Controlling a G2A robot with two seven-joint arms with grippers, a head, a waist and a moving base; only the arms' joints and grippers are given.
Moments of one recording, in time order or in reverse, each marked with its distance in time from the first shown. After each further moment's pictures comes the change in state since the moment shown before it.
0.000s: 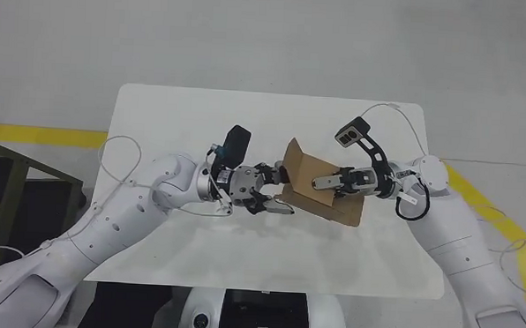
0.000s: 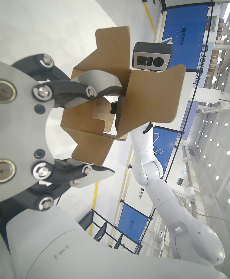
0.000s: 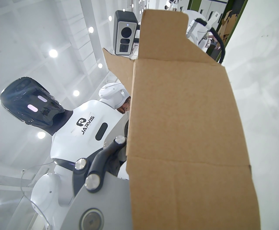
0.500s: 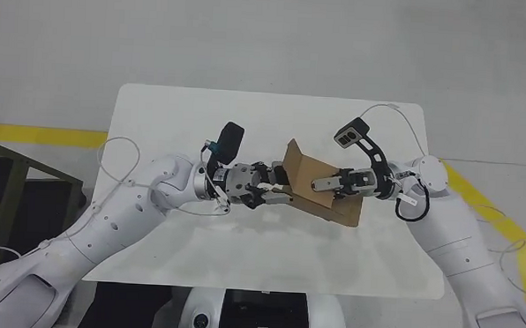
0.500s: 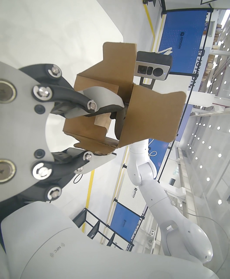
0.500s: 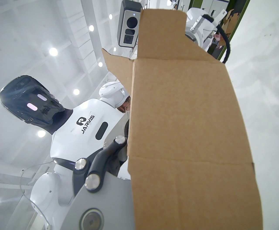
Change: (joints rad) left arm -0.001 0.012 0.011 0.025 -0.033 0.000 0.051; right arm -0.005 0.002 0.000 -0.015 -0.002 0.000 0.000
